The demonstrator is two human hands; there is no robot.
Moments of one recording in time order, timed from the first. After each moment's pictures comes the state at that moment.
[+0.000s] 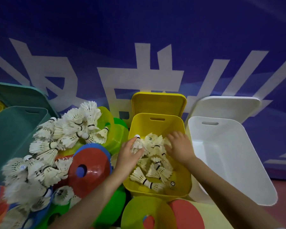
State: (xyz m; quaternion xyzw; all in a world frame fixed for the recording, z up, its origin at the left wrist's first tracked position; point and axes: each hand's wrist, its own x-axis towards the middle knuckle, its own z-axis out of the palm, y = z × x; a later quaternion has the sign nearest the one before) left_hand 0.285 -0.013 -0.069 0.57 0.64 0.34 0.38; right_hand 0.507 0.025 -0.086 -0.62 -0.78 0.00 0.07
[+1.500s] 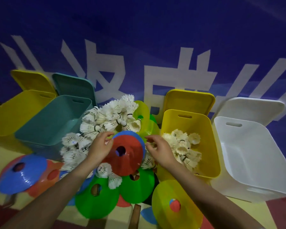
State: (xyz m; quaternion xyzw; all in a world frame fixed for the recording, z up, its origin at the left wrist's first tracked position) left_hand 0.058 -0.071 -0.057 0.61 0.68 0.34 0.23; right_hand 0.309 -0.065 -0.055 -0.51 -0.74 0.27 0.34
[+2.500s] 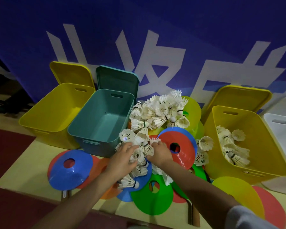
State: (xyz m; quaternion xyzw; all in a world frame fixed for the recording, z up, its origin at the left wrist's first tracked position) left_hand -0.120 -0.122 -0.098 0.77 0.60 0.14 0.17; right_hand 0.070 -0.066 -0.114 -0.63 -0.76 0.18 0.01
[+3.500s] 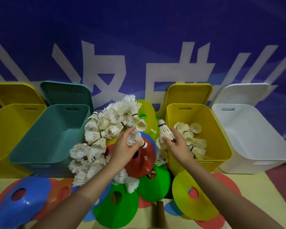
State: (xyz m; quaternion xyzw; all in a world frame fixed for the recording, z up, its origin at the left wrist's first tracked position) left_hand 0.060 -0.078 -0.033 0.67 0.54 0.39 0.32; right_hand 0.277 -0.089 -0.049 -0.63 -0.56 0.31 0.45
